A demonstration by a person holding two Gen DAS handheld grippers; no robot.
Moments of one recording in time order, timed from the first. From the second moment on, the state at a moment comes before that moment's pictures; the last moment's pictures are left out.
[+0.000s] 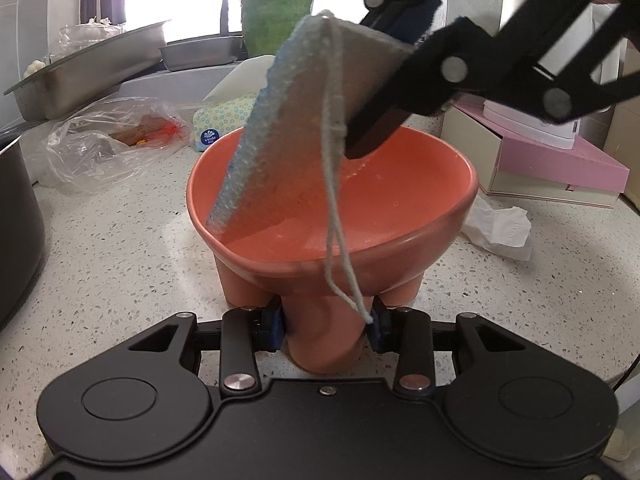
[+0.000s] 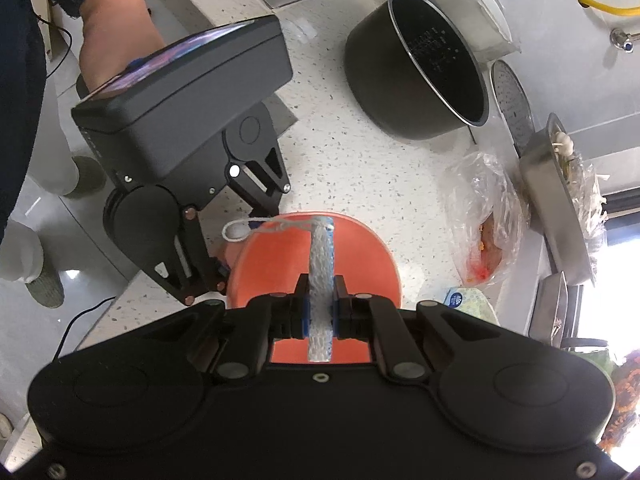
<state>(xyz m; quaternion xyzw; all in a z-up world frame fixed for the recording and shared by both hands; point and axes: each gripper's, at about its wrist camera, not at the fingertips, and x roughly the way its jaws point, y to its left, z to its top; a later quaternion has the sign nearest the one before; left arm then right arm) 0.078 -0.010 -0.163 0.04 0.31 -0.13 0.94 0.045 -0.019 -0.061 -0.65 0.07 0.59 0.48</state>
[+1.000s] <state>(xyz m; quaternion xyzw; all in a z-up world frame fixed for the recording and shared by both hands) 0.080 -0.009 -0.162 0.03 0.31 -0.13 0.94 0.106 -0.013 -0.043 -0.57 0.17 0.57 0.57</state>
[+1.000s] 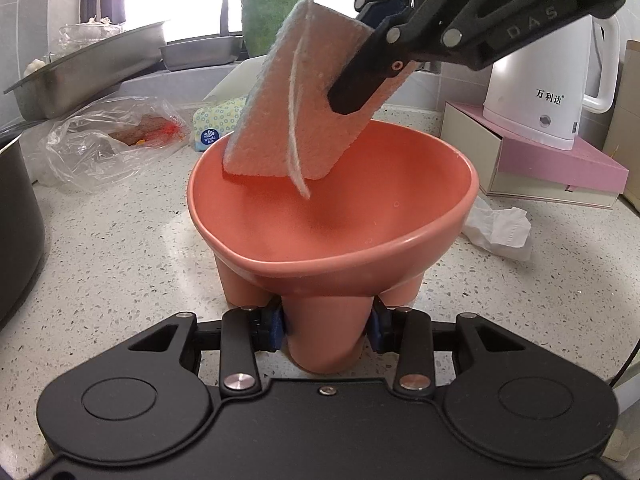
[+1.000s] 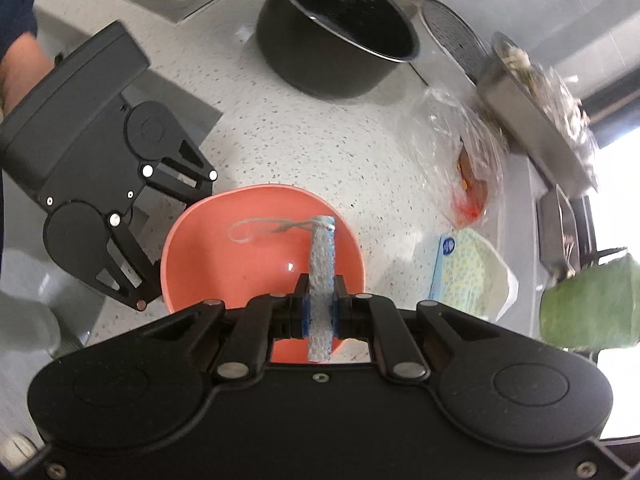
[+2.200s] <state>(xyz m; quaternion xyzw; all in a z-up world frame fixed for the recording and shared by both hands) 0.081 0.017 -0.161 0.07 0.32 -0.23 0.92 0.077 -0.061 -0.040 -0.62 0.18 0.57 0.51</state>
